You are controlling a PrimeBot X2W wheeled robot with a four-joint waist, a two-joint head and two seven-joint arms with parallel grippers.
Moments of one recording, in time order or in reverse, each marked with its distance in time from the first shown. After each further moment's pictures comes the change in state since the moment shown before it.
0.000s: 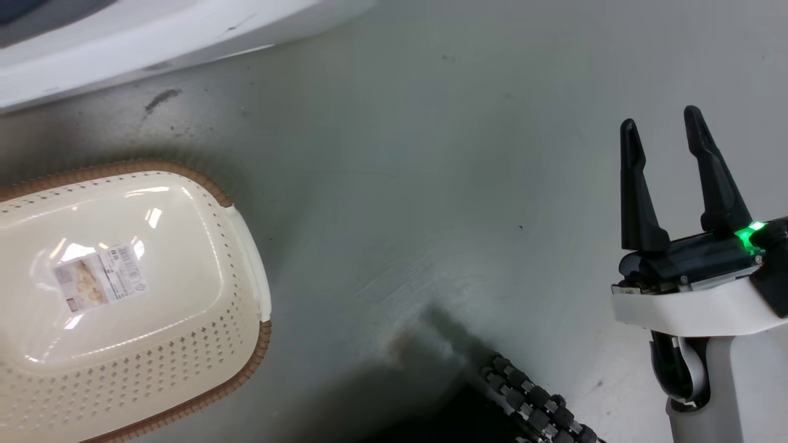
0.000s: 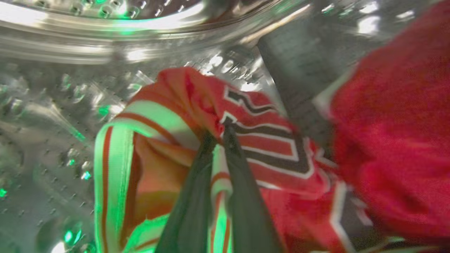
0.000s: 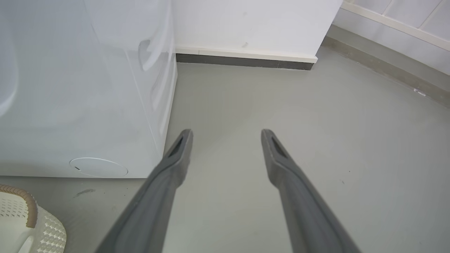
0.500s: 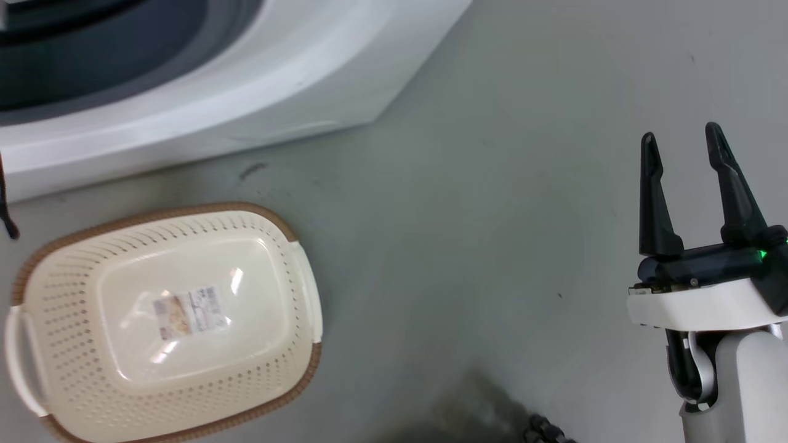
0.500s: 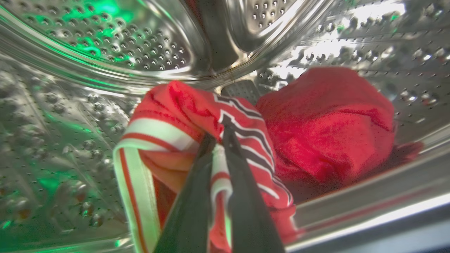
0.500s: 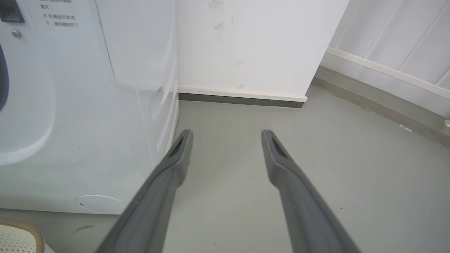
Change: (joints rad) left arm 0.329 -0.173 0.060 0.128 -0.148 0.020 -0.481; right arm 0.006 0.001 -0.082 0.061 -0.099 0.000 0.000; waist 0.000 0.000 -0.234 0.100
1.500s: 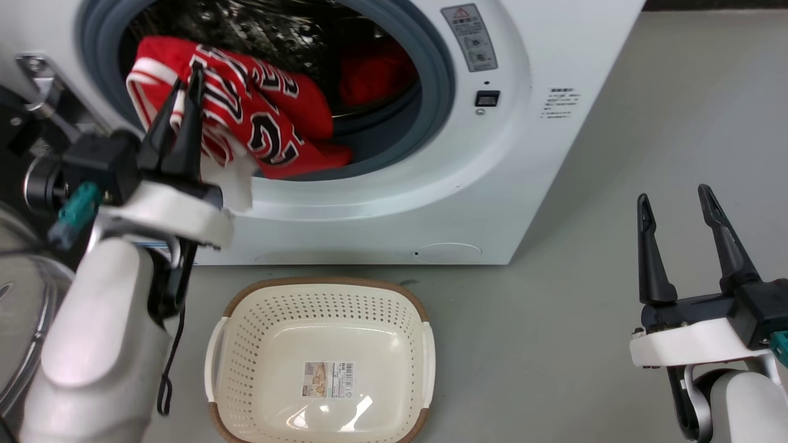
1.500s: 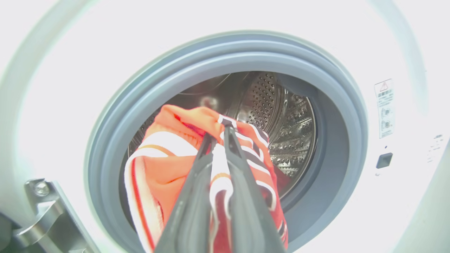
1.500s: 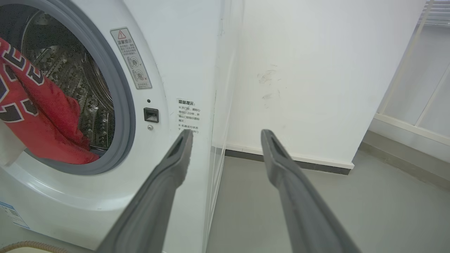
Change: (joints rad) left arm 0.806 -0.209 0.209 -0.738 0.020 0.038 -0.280; right arm 0.112 0.000 -0.045 0.056 -0.130 0.000 0.000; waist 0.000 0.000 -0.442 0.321
